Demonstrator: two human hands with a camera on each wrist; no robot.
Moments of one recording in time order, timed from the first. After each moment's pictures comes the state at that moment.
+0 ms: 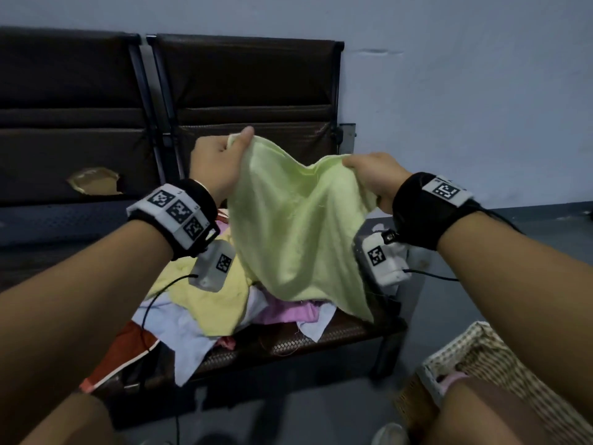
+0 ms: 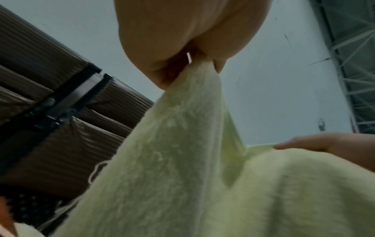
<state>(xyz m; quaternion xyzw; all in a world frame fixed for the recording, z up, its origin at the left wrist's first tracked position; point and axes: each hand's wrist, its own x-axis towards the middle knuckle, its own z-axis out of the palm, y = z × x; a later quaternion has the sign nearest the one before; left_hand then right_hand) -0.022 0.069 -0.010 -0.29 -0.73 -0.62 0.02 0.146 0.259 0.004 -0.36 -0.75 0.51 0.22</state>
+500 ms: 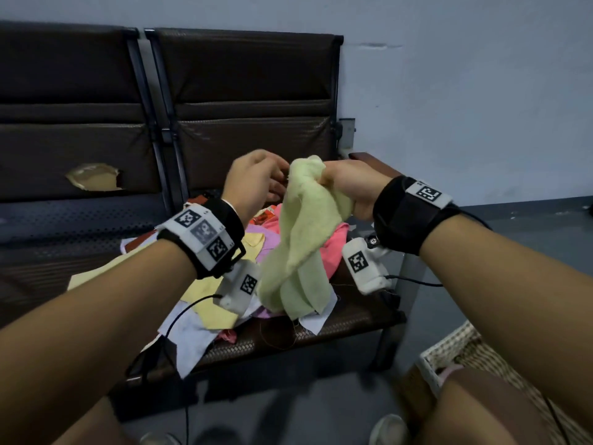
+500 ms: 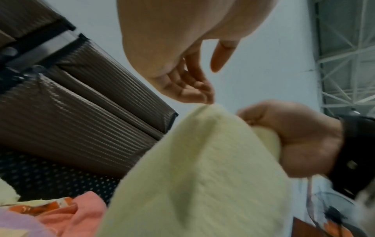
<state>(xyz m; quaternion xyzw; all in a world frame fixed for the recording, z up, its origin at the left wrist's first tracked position) 0.037 0.082 -0.021 -0.30 -0.66 -0.67 -0.16 0.135 0.225 -0.009 -0.29 -0.75 0.58 0.13</state>
